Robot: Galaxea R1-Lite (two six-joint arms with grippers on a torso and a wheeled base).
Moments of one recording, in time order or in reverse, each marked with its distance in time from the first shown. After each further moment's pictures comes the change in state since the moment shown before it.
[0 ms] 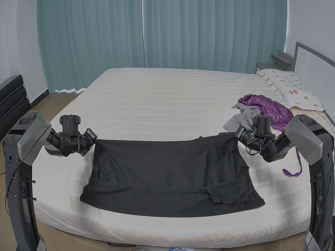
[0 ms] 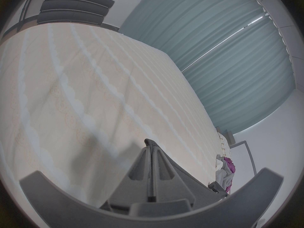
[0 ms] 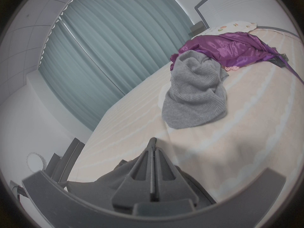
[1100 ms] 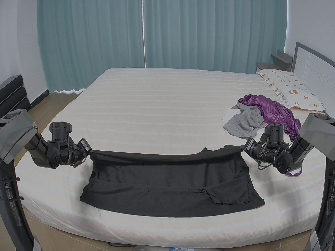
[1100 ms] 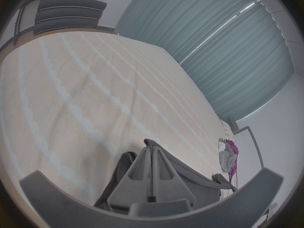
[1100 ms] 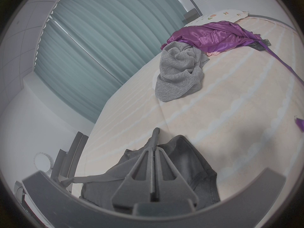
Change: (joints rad) left arm -0.004 -0.233 0.421 -0.126 -0.008 0.110; right arm -0.005 -0.218 0.429 -0.097 0.079 0.038
